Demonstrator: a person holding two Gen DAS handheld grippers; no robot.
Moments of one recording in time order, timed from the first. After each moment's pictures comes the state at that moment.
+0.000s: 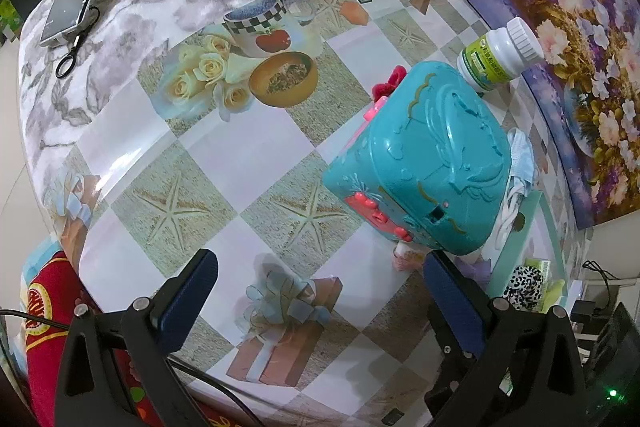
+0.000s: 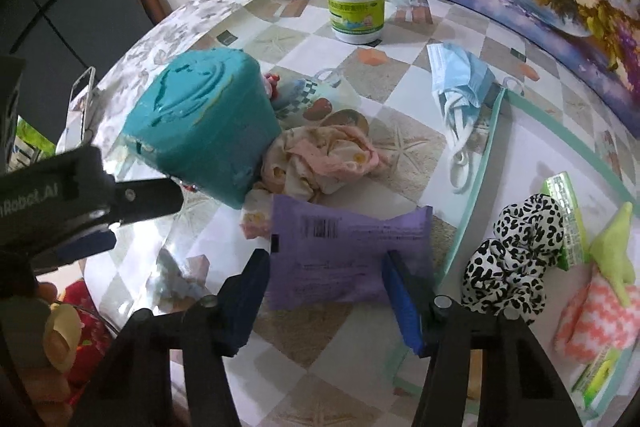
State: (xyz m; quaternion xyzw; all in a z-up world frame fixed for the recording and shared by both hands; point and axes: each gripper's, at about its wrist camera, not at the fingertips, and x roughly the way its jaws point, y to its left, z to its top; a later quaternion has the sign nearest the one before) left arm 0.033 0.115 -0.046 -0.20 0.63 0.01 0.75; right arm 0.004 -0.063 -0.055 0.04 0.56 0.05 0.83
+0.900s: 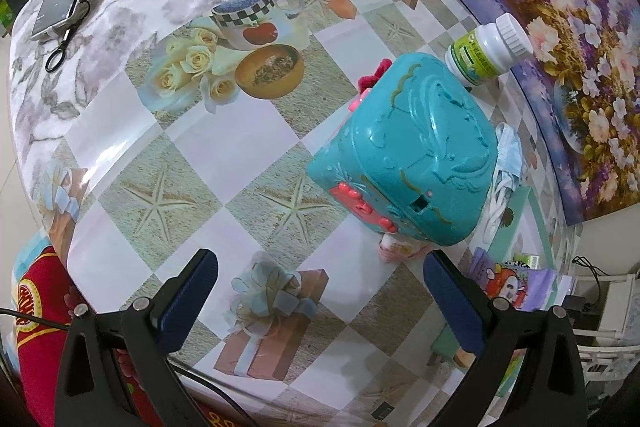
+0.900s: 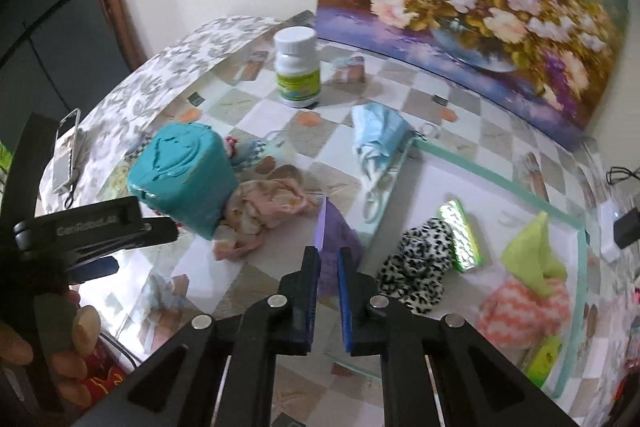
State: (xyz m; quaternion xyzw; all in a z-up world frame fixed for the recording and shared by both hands) left arm 0.027 0.111 -0.045 -0.21 0.63 -0.01 0.75; right arm -0.025 -0.099 0.010 0.02 0.49 -0.05 0.87
